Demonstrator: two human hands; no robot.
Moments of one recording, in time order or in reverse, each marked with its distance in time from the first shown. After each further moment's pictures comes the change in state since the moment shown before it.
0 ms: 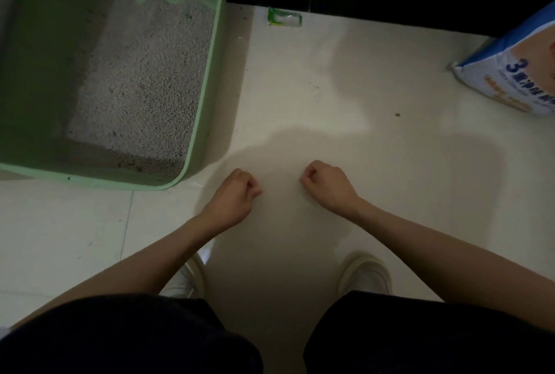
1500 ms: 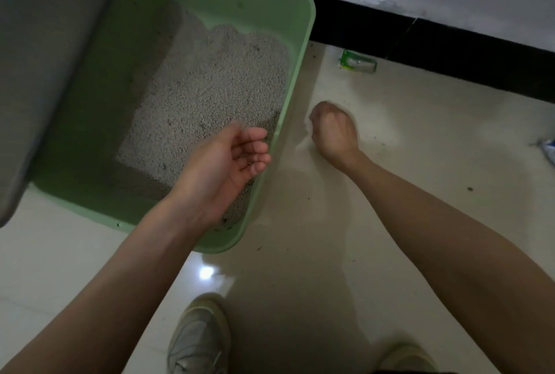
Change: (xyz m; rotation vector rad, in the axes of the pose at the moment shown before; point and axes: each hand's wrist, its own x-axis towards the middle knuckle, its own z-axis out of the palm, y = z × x) left_hand 0.037 0.028 -0.163 -1.449 0.234 -0.454; right_hand 0.182 -0.111 -0.028 -0.178 0.353 -0.280
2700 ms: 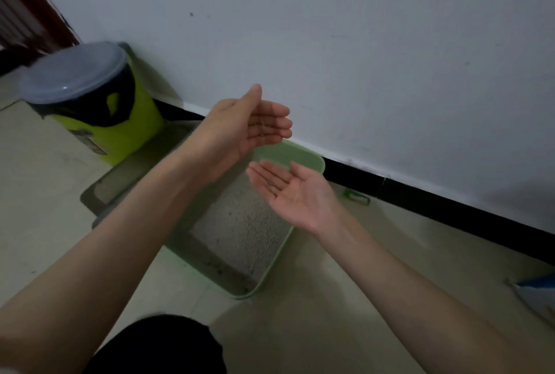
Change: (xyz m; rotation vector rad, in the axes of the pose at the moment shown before) left_hand -0.153 0.156 0.072 0.316 -0.114 0.656; right_hand -0.083 -0.159 -0.228 2.092 -0.767 0.551
